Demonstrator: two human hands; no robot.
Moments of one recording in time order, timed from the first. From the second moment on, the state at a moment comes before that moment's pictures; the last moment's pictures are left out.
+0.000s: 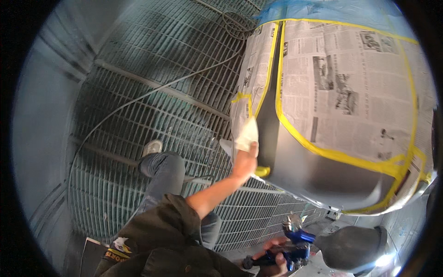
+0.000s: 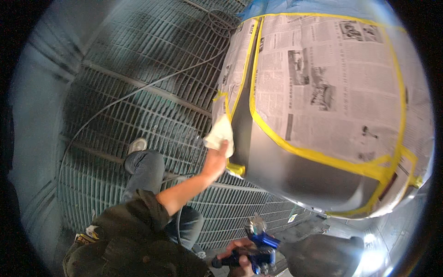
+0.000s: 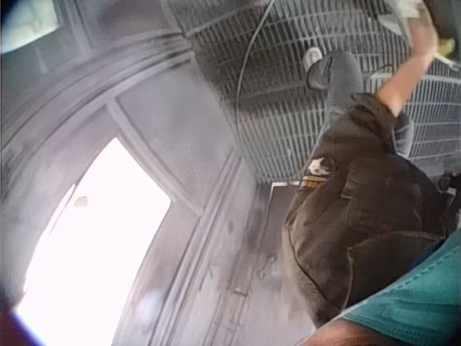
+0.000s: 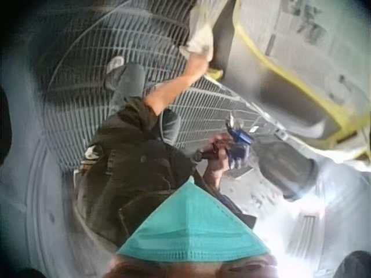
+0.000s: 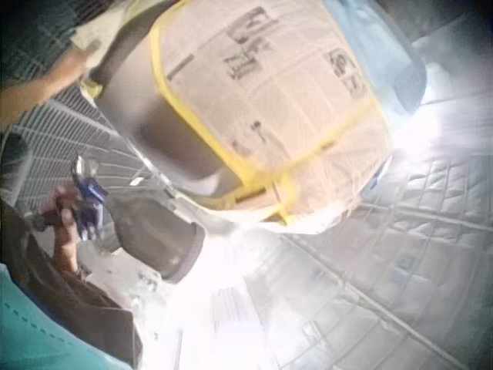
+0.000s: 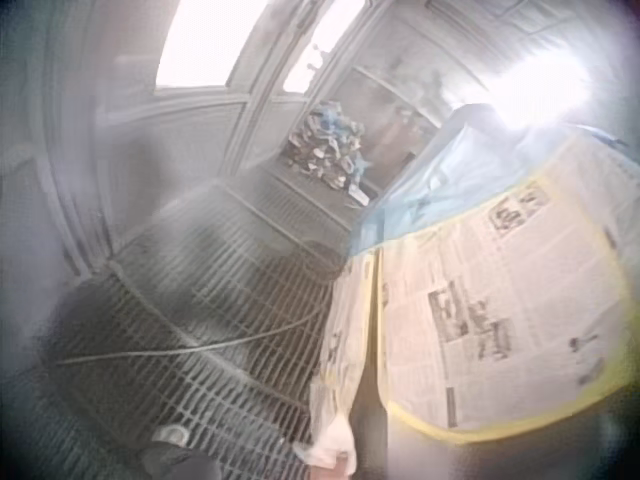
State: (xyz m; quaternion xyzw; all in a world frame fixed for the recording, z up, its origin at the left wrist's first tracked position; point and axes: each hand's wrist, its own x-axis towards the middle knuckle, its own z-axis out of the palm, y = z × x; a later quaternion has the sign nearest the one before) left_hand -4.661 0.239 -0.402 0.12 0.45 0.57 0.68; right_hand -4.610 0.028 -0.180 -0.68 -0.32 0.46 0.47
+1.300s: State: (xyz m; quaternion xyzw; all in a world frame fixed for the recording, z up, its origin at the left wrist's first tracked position) left_hand -4.655 0.448 -0.457 0.41 0.30 0.76 0.41; right_hand -4.671 0.152 -0.408 -0.78 -0.22 0.31 0.49
